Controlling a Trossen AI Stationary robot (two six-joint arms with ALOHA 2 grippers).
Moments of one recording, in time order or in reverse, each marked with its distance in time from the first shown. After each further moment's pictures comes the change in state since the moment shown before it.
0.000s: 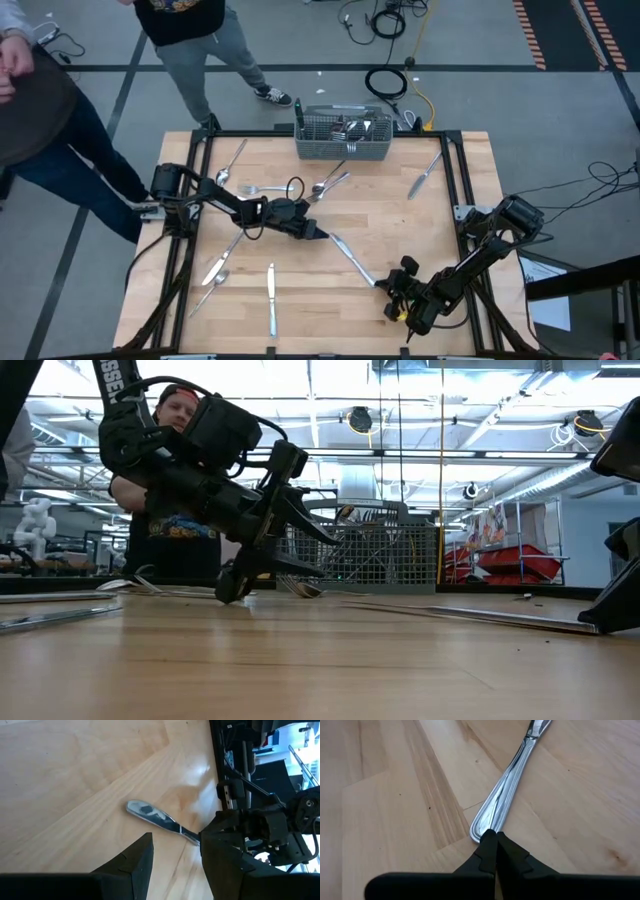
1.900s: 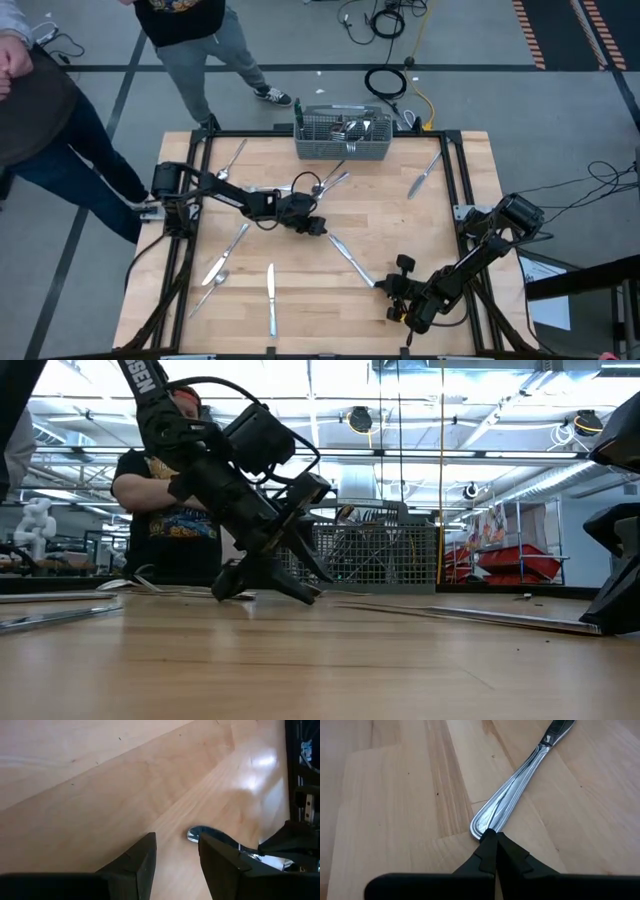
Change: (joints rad) left arm 0.038 -0.020 0.173 -0.435 -0.019 0.093; right arm -0.022 -0.002 -0.003 0.003 -0.043 -0.243
